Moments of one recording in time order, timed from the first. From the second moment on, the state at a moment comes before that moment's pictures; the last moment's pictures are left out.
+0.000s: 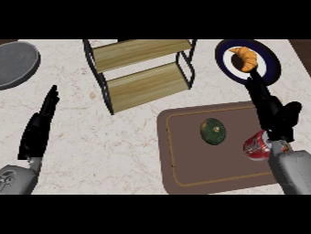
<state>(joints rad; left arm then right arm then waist) -0.17 0.47 -0.26 -1.30 0.15 0.36 -0.12 -0.26 -0.30 0.12 -1.36 -0.16 -0.16 0.02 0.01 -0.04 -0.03</state>
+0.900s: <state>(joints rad) -0.13 0.42 -0.17 -1.58 0.27 0.38 0.05 -0.47 -0.42 0.08 -1.38 -0.42 0.37 -0.03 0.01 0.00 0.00</state>
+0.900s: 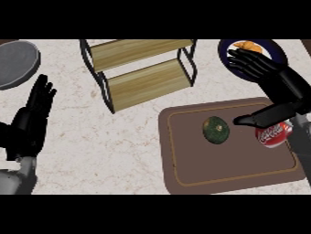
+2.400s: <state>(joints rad) -0.07 0.38 -0.15 -1.64 0.22 0.36 0.08 -0.60 -0.57 0.61 -1.78 0.43 0.52 0.62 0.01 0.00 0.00</state>
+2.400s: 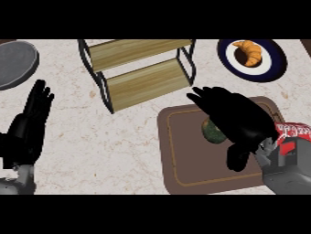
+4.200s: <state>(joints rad) -0.08 0.24 -0.01 -1.69 0.07 0.22 0.17 -0.43 -0.28 0.39 -1.35 0.98 0.42 0.14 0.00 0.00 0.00</state>
